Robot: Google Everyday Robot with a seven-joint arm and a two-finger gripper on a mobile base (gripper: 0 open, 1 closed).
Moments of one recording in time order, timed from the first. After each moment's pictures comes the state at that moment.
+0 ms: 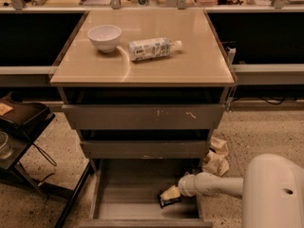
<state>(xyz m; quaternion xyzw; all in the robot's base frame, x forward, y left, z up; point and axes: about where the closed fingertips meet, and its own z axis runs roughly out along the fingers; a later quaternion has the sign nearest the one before) 0.567 -0.122 0.211 -0.31 0.90 0.17 0.26</state>
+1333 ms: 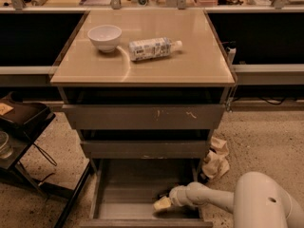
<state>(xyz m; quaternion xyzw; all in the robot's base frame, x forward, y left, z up) 0.550 -0.078 0.127 -0.30 0.89 0.23 0.25</state>
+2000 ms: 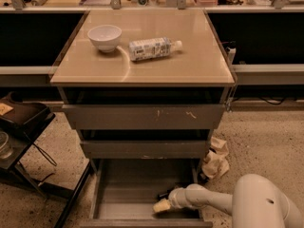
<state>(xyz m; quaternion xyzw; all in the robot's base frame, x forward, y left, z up) 0.540 -0.072 0.112 -0.29 0.89 0.24 0.24</state>
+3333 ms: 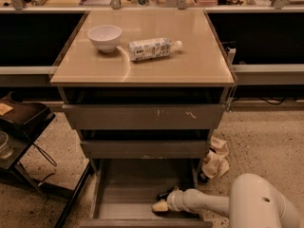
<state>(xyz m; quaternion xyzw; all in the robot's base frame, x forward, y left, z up) 0.538 -0.067 0.101 -0.30 0.89 0.22 0.26</state>
